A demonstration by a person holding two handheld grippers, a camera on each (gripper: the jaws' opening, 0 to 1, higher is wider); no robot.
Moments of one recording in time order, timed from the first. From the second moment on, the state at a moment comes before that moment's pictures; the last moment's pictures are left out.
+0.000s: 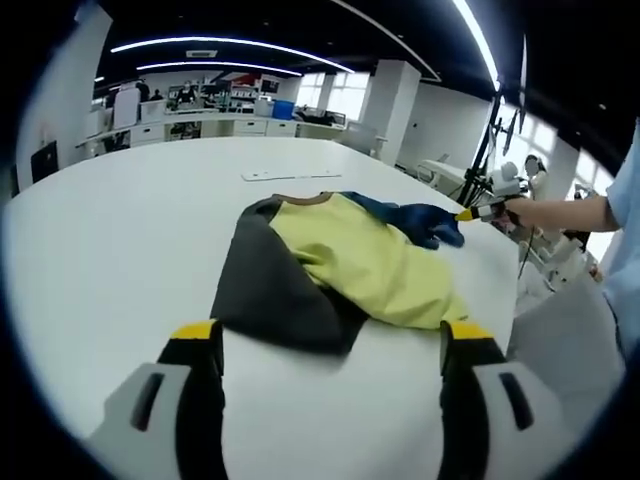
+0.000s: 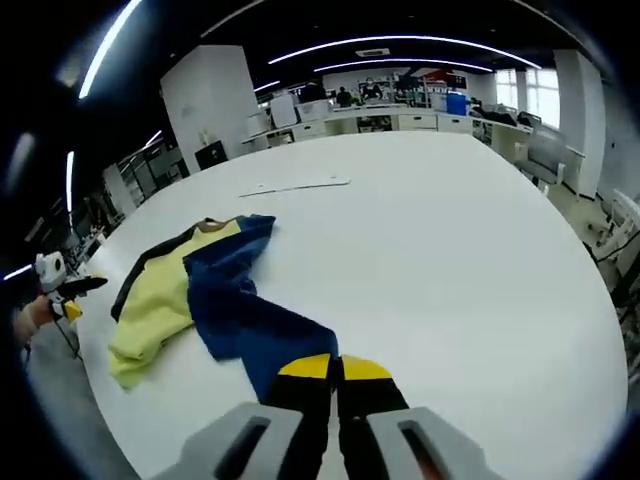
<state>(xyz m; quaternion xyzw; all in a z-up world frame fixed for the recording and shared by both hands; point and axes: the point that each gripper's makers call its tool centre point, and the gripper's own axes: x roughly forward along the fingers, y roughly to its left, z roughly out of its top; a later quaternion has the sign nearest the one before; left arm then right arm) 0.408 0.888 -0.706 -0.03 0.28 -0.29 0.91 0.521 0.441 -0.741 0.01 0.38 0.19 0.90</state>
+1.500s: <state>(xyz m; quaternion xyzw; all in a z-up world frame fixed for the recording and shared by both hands) 0.415 0.893 -0.714 -0.05 0.30 -0.28 0.91 0.595 0.280 -0.765 -0.08 0.45 0.03 0.89</state>
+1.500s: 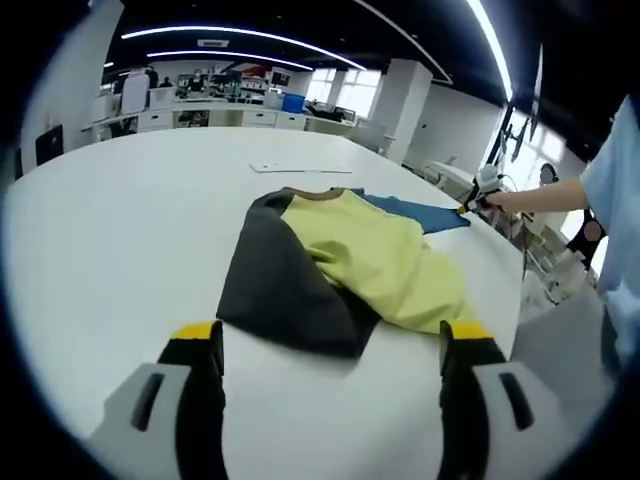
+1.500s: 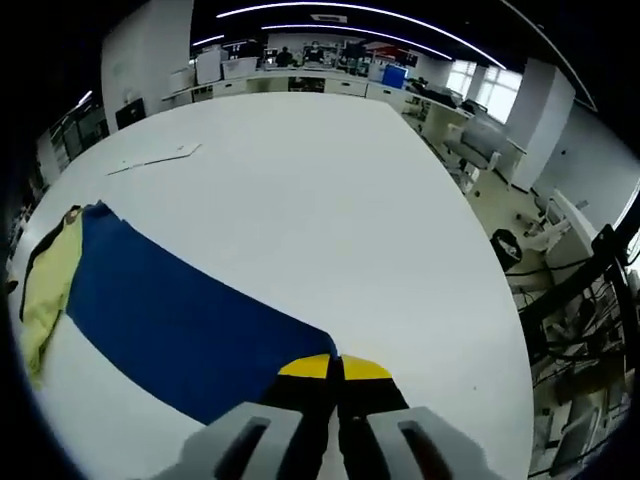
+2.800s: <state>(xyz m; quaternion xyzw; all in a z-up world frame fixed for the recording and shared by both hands) 0.414 0.891 -0.703 -0.07 0.29 -0.28 0.91 0.590 0.335 -0.731 -0.05 0.35 0.18 0.92</state>
